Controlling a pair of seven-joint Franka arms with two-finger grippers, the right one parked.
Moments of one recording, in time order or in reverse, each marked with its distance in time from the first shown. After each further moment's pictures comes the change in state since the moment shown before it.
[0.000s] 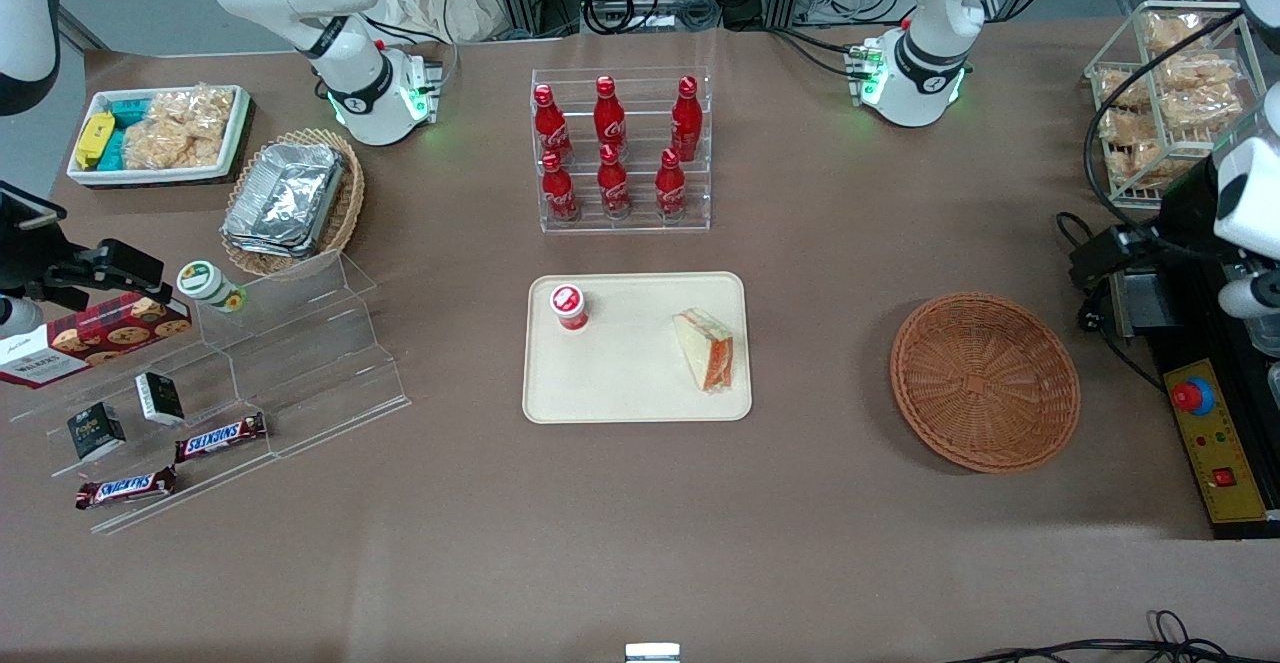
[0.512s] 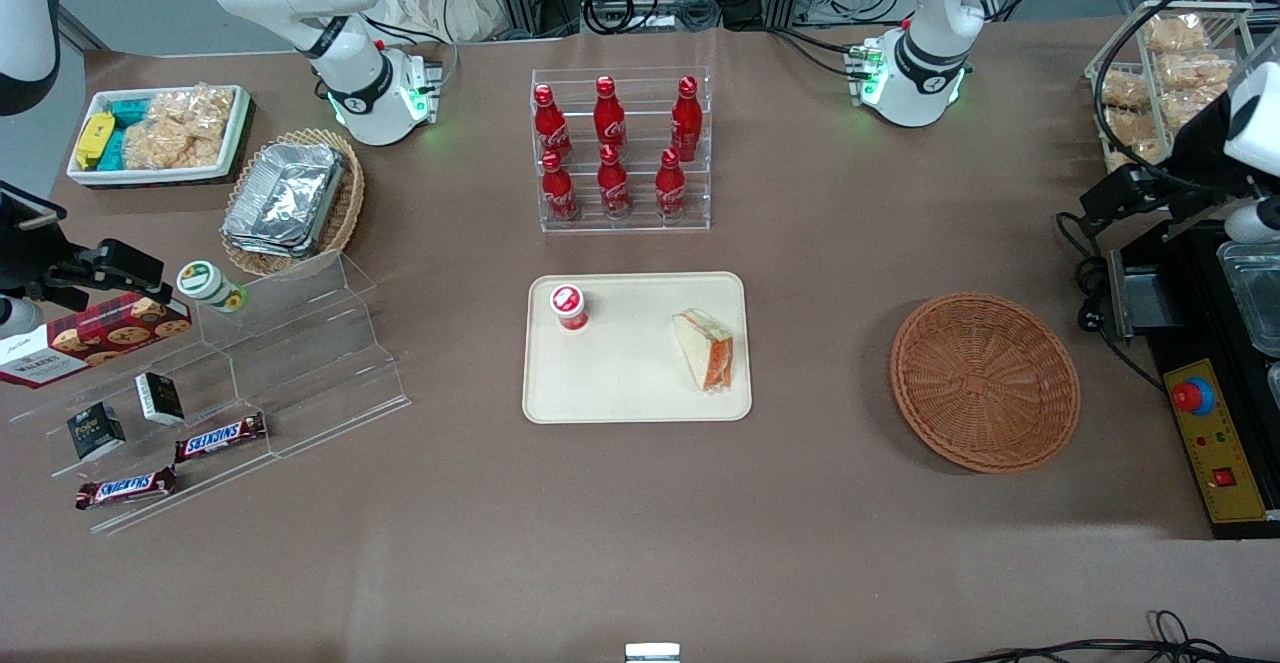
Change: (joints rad) arm -0.011 -0.177 0.033 -0.221 -0.012 0.080 0.070
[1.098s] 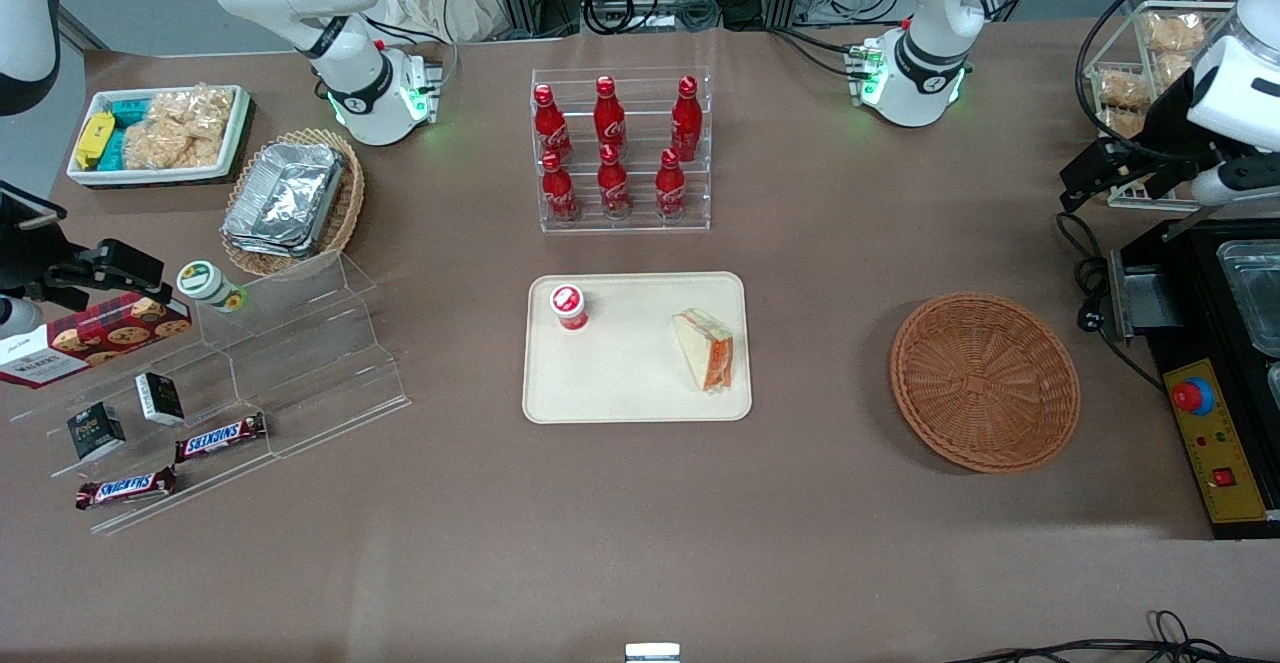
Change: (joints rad) arm 0.000 -0.135 0.004 -0.198 0.000 0.075 0.005
